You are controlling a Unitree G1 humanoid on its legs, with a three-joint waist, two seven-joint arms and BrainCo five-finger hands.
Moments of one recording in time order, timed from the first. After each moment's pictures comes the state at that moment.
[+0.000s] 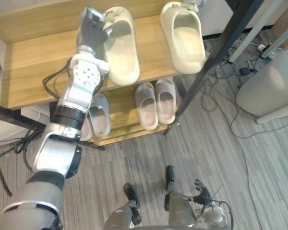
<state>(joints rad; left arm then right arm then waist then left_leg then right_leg) -1.09 0.43 -0.21 0.60 0.15 -0.09 0.31 0.16 -0.12 -0.03 0.69 -0.19 -0.12 -0.10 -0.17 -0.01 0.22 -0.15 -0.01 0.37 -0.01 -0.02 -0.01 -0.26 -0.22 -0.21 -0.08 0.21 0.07</state>
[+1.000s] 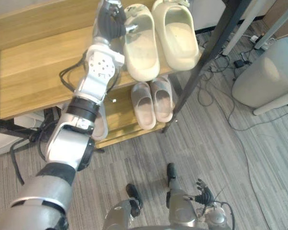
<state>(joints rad) -1.21 0.37 -0.18 0.73 0.13 -0.10 0.31 0.17 -0.12 -0.03 0.68 -0.15 -0.14 -0.11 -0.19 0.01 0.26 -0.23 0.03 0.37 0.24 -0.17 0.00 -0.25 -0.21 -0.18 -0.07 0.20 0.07</state>
